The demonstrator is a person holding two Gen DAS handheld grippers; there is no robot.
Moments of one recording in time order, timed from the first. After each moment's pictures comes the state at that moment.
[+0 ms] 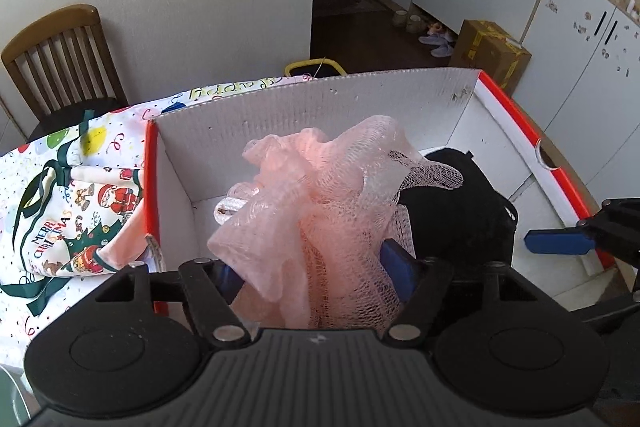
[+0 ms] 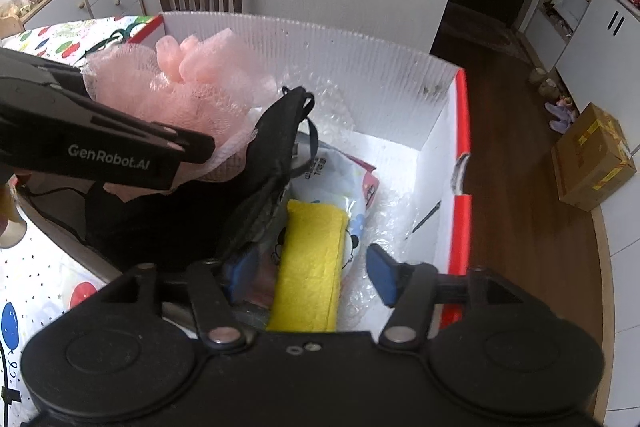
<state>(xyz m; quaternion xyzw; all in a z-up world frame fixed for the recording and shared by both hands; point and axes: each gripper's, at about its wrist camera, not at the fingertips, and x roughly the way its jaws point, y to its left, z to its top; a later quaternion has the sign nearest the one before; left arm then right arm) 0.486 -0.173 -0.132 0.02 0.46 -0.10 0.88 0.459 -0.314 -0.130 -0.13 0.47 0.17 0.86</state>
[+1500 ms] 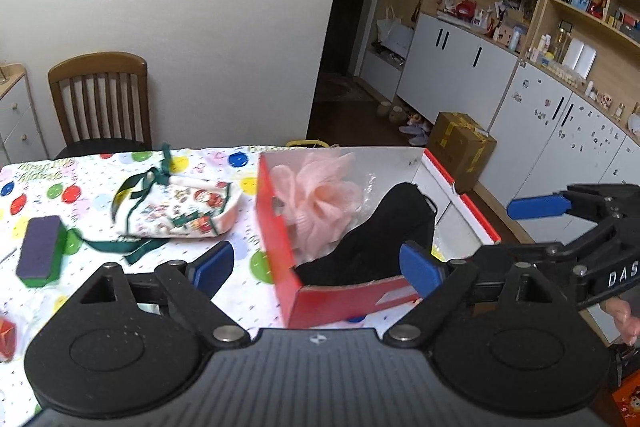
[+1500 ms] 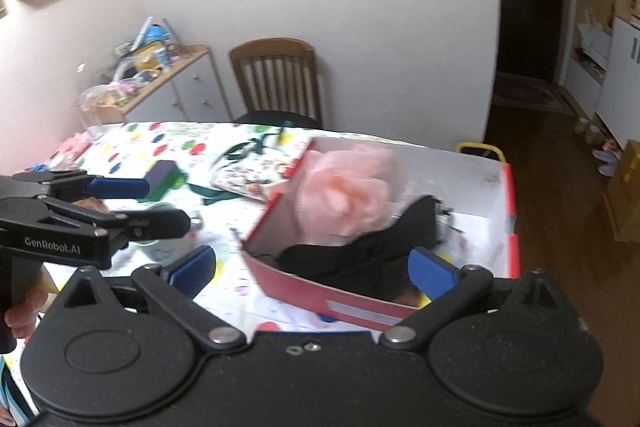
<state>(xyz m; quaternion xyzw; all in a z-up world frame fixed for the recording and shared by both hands) 0.315 -0.063 -0.032 -0.05 0.34 -0.12 0.93 0.353 -0.282 -0.025 -0.03 0.36 0.27 0.89</state>
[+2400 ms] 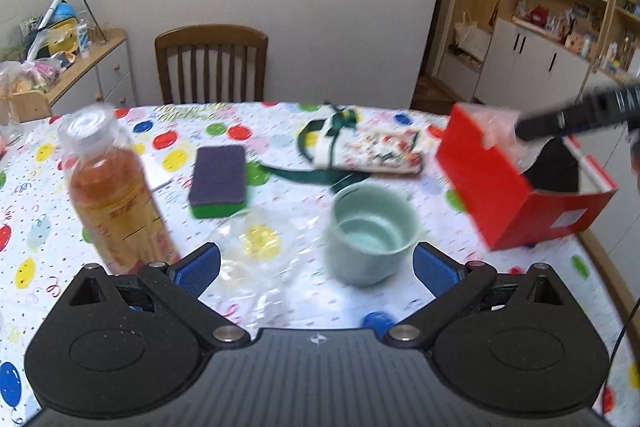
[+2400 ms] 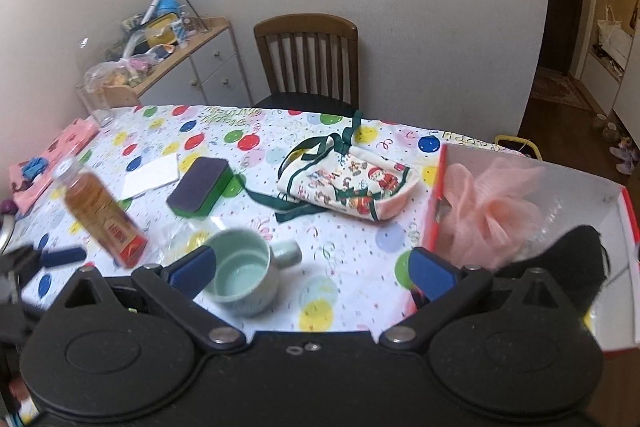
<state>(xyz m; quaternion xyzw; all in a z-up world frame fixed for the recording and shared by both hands) 0.249 0.141 -0.104 -0.04 0.35 -0.02 0.94 0.378 -0.093 -0.049 -0.04 0.39 0.25 0.88</state>
